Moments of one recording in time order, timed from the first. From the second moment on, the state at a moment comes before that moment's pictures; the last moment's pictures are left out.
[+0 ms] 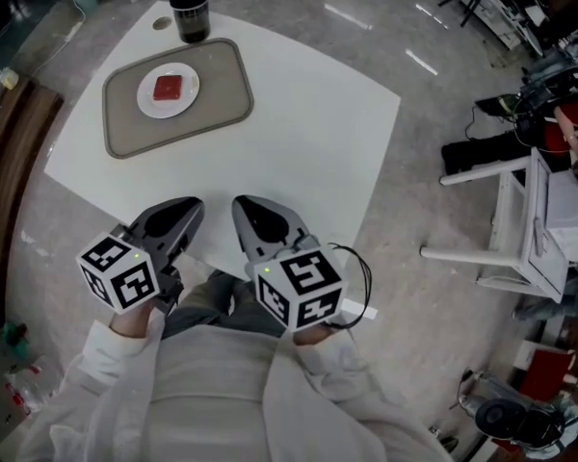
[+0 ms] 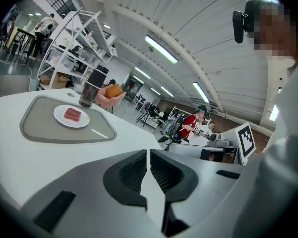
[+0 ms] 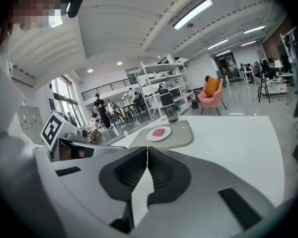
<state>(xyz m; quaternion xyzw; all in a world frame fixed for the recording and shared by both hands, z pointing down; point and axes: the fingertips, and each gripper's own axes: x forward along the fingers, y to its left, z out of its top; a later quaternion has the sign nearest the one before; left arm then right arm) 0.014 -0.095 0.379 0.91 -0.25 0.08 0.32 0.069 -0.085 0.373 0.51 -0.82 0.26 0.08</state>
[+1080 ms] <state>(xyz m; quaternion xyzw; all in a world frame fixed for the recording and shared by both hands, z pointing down) -0.003 -0.089 0.350 0.92 -0.27 0.06 0.27 0.044 -0.087 0.348 0.48 -0.85 0.21 0.11</state>
